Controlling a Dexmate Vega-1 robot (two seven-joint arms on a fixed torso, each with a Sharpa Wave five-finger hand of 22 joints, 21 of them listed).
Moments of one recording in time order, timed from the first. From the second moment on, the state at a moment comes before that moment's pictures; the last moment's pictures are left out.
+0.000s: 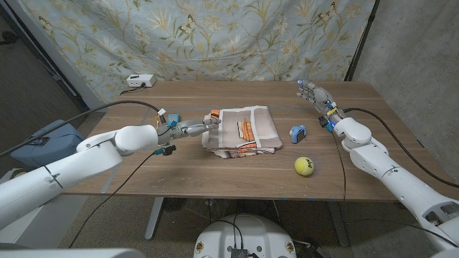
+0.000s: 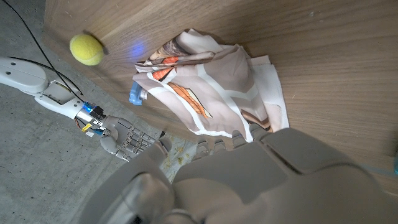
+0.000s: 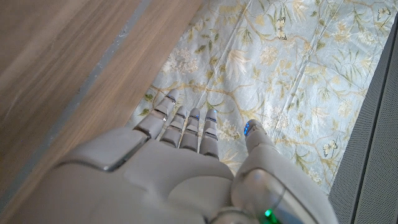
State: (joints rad) left arm 0.97 1.15 0.45 -2.03 -0.17 0.12 -0.26; left_hand 0.18 0.19 0.60 0.19 0.19 -0.07 -0.02 0.18 0.18 -0.17 0.01 0.19 0.18 -0.17 0.08 0.18 0.19 -0.17 0.08 0.18 0.18; right arm -0.79 -0.64 -0.38 -1.29 0.51 0.36 0.09; right_hand 0.26 0.15 0.42 -0.10 0.17 0.26 -0.02 0.19 0.19 0.19 0.02 0.19 0.19 0.10 -0.03 0.21 0.21 0.32 -0.04 0.19 0.17
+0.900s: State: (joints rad) left arm 0.89 1.18 0.49 -2.06 -0.11 0.19 -0.40; left_hand 0.13 0.19 0.60 0.19 0.18 -0.05 -0.01 0.19 0.18 -0.14 0.01 0.20 0.18 -0.17 0.09 0.19 0.19 -0.17 0.08 0.18 0.18; right arm -0.79 -0.64 -0.37 -1.26 0.51 0.37 0.09; right_hand 0.26 0.15 0.42 -0.10 0.17 0.26 -0.02 0.19 0.19 0.18 0.02 0.19 0.19 0.09 -0.03 0.21 0.21 0.31 -0.04 0.19 0.17
